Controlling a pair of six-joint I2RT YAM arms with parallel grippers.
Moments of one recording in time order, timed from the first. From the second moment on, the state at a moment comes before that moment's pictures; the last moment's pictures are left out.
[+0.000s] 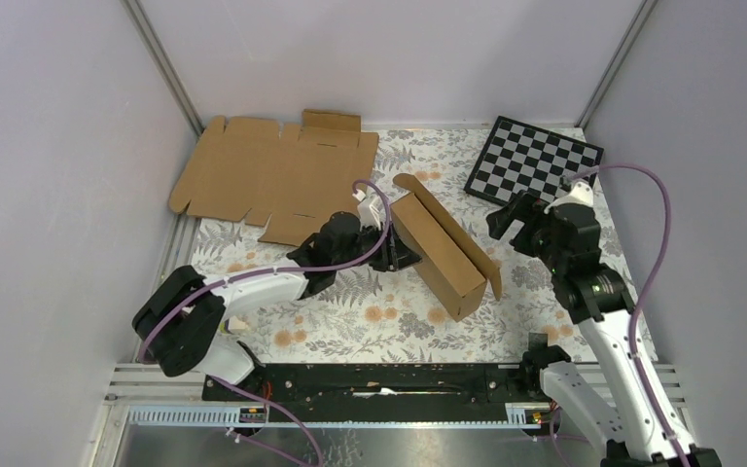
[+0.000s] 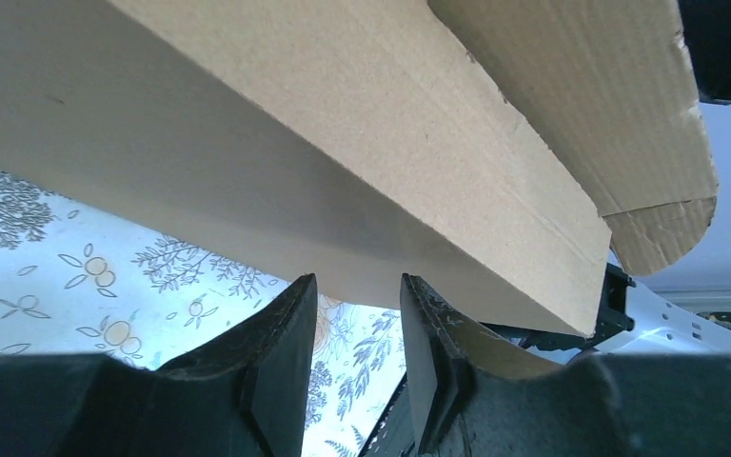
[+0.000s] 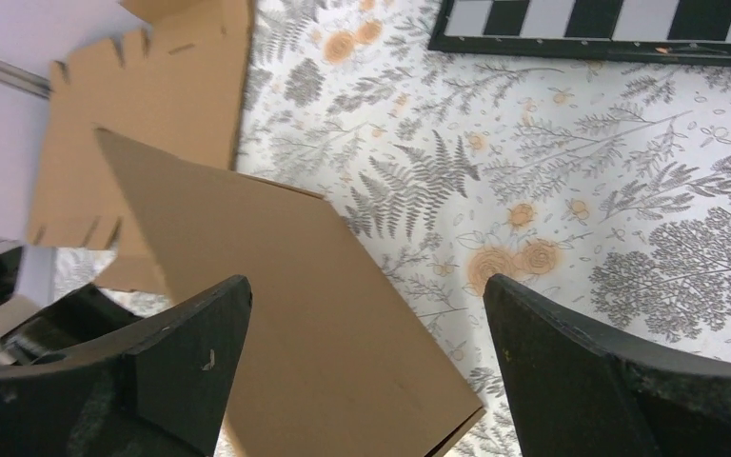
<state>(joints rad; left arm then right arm) -0.81 1.46 0.74 0.39 0.32 -0.79 0.22 0.77 0.85 -0.55 0.05 0.56</state>
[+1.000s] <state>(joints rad) -0.66 1.35 0.74 0.25 0.47 -0.69 0.66 1.27 1.32 -0.97 0.02 0.33</state>
